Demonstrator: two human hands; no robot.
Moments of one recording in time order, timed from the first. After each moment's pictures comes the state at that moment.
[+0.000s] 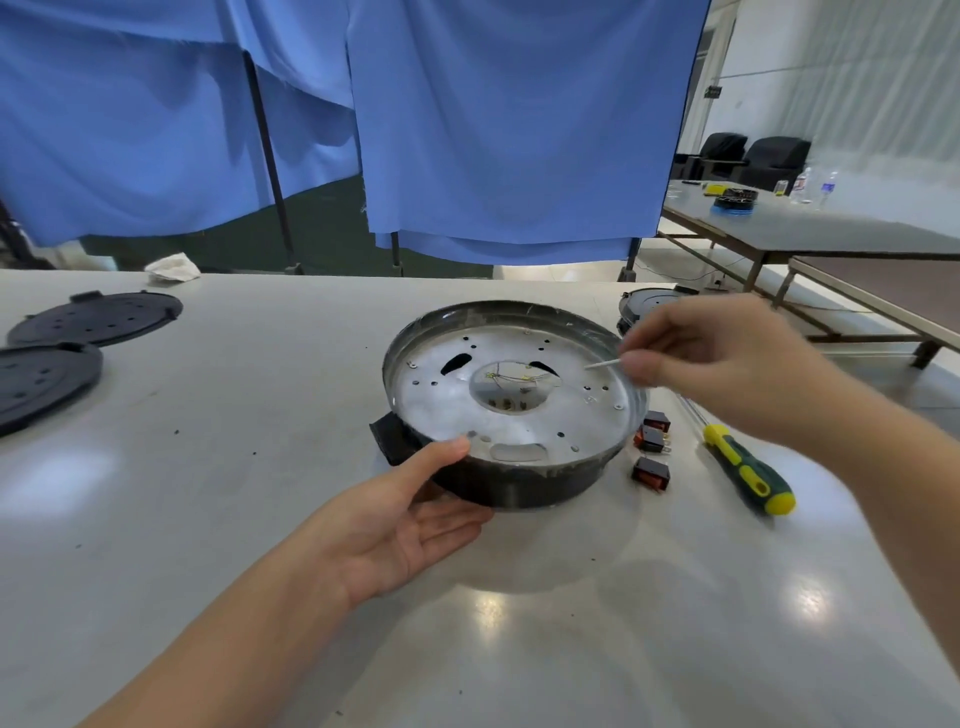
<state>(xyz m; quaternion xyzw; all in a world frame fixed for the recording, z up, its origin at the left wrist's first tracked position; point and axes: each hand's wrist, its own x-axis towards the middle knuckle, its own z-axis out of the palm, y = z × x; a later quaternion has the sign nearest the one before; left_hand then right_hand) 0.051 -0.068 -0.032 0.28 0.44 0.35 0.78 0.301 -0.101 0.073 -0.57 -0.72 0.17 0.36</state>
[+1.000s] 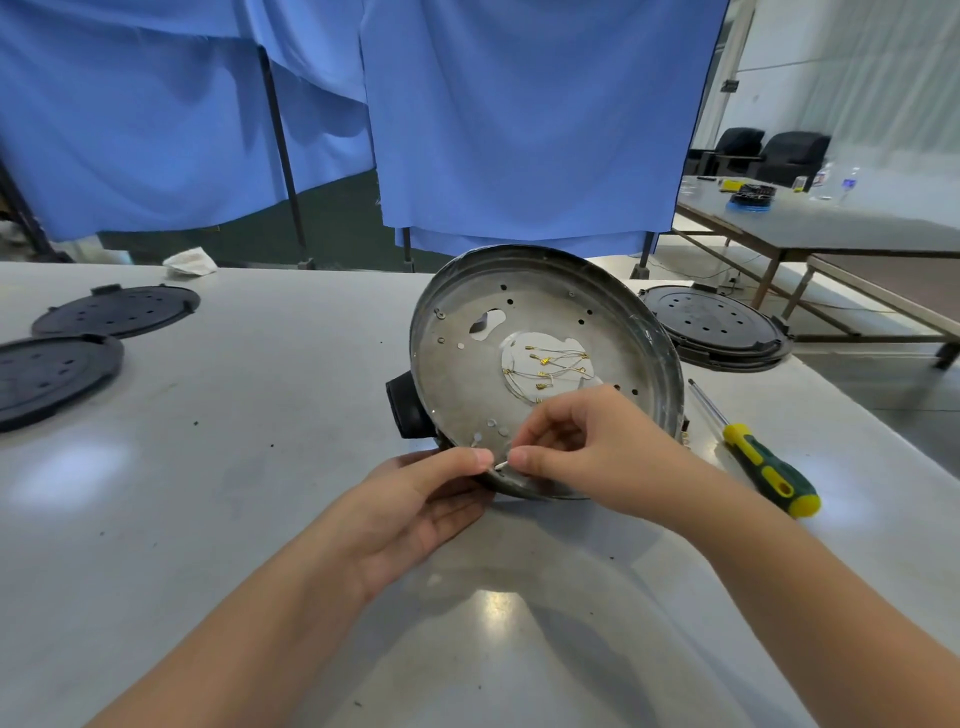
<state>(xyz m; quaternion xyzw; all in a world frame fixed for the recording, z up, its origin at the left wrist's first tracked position) 0.048 -0.069 -0.030 0.34 0.40 0.39 0.76 0.231 -0.084 0.012 -0.54 -0.71 0.33 0.32</state>
